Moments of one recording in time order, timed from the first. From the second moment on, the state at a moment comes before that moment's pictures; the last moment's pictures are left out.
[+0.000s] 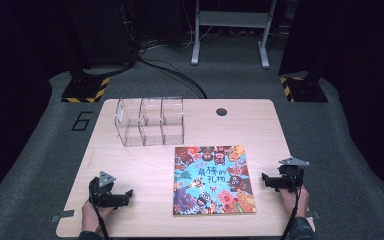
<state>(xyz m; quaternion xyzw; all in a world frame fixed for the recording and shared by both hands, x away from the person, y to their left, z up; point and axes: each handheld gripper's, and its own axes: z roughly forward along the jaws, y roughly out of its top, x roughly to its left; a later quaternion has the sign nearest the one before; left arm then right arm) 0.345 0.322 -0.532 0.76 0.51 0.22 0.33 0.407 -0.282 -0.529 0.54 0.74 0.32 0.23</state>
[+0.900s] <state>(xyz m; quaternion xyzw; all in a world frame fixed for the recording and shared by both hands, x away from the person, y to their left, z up) 0.345 0.322 -0.533 0.76 0.51 0.22 0.33 0.408 -0.262 -0.493 0.53 0.75 0.36 0.13</state>
